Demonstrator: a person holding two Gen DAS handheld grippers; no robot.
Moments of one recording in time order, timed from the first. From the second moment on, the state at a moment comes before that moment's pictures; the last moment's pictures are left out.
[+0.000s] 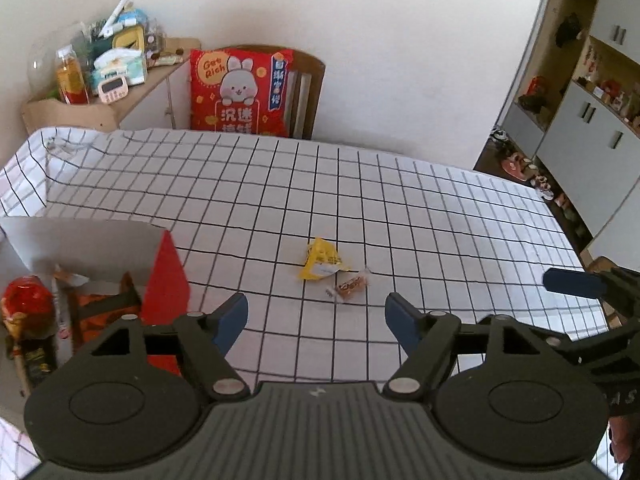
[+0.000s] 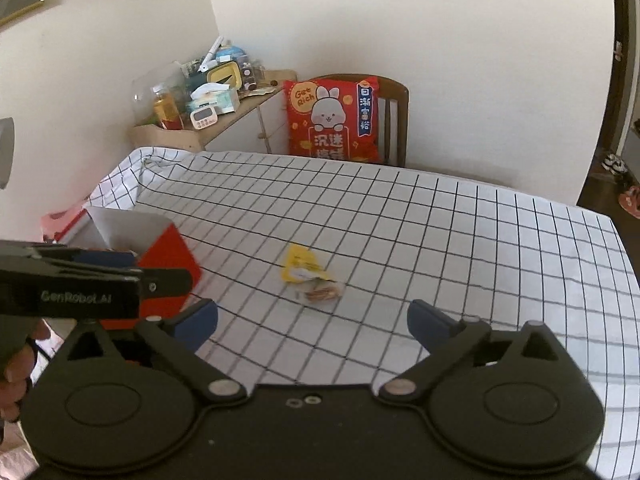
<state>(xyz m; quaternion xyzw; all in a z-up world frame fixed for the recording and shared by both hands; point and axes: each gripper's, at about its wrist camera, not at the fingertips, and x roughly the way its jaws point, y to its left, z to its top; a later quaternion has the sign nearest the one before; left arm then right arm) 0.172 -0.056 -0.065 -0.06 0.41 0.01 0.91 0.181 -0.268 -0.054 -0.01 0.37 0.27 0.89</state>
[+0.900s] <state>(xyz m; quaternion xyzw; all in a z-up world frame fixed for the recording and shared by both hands) 0.332 -0.058 -0.172 -0.05 0.54 -0.01 0.84 0.297 -0.211 -0.163 -0.05 0.44 0.34 0.83</state>
